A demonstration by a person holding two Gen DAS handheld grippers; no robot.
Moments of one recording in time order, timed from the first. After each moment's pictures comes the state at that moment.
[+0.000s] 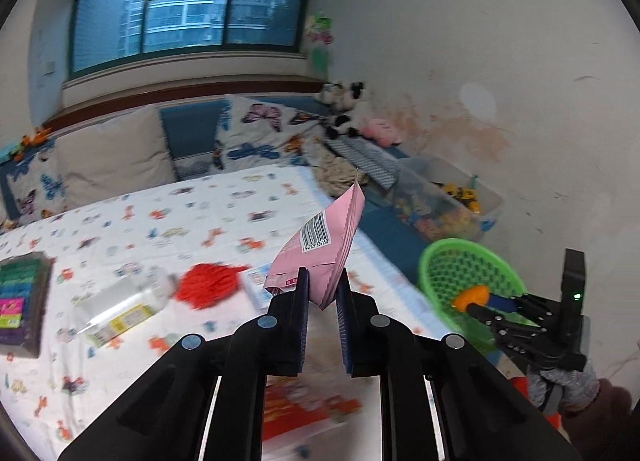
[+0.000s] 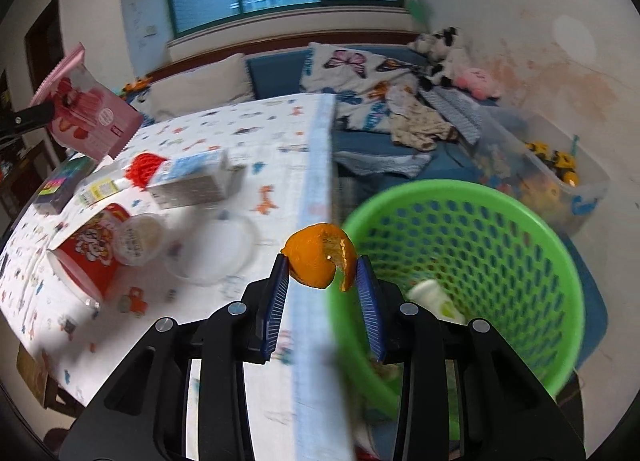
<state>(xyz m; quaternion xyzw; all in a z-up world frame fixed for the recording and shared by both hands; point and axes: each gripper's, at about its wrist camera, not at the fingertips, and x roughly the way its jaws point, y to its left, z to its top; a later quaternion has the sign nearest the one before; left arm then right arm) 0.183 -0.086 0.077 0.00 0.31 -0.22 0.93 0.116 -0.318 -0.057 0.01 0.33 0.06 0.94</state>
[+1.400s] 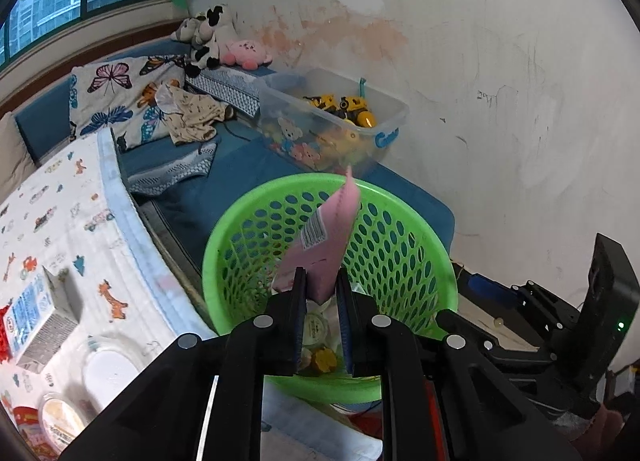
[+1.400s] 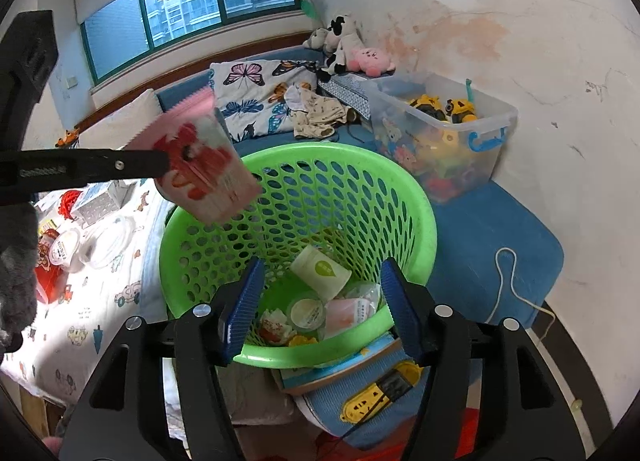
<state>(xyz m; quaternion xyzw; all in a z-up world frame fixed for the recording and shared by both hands) 0.210 -0.356 -0.003 0.08 0.41 -0.38 0.83 0.047 -0.446 -0.079 0.09 0.32 -0.07 0.94</state>
